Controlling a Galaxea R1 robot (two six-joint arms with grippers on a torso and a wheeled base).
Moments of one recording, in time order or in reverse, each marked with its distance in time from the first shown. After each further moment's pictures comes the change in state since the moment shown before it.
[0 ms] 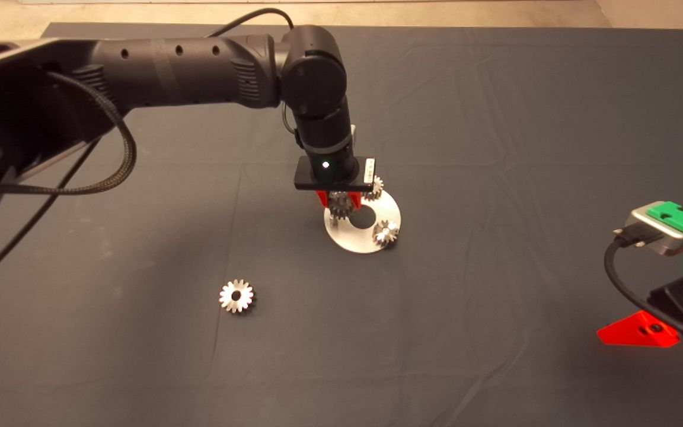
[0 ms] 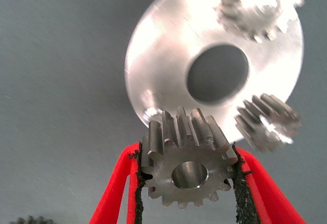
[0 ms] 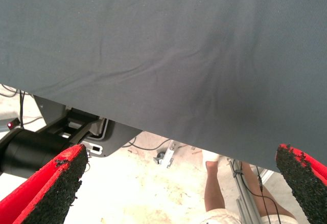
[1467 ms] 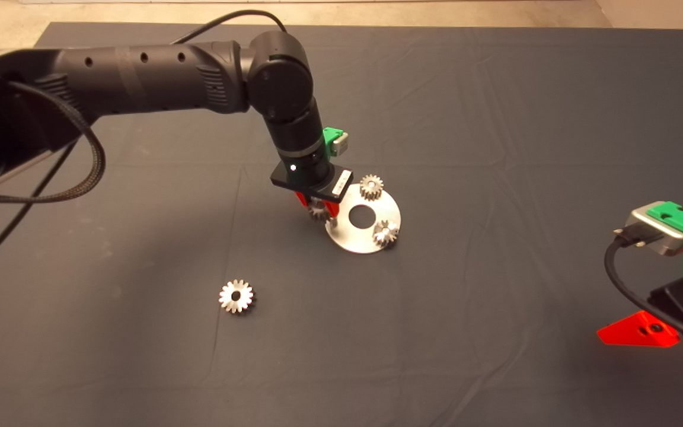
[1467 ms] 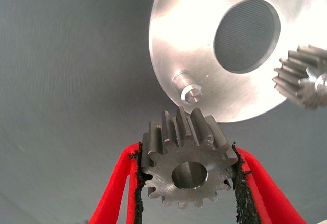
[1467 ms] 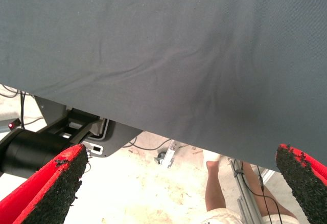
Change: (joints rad) left arm 0.013 -0.082 0.048 -0.037 -0.004 0.261; right arm 0.000 -0.002 0.000 0.000 0.001 0.000
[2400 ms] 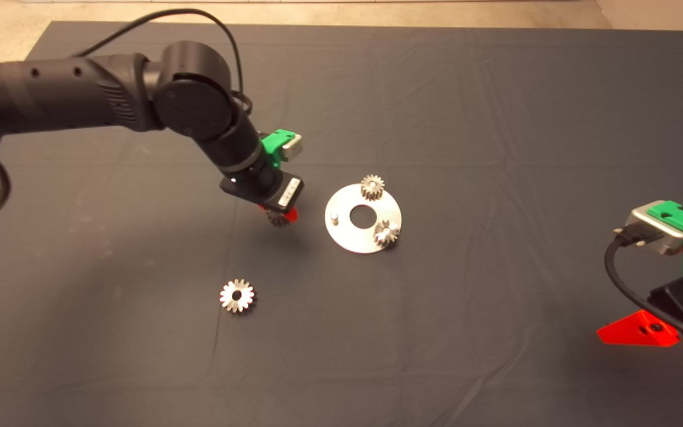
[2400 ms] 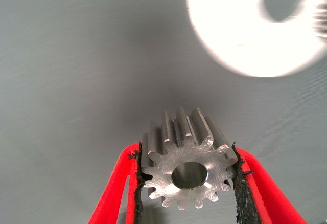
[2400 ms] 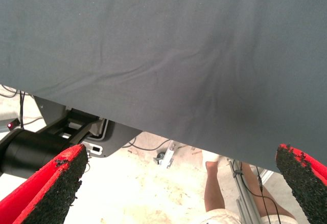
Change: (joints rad) left arm 0.000 -0.186 0.215 0.072 -0.049 0.098; right arm 0.002 -0.001 0.000 0.000 0.000 0.000
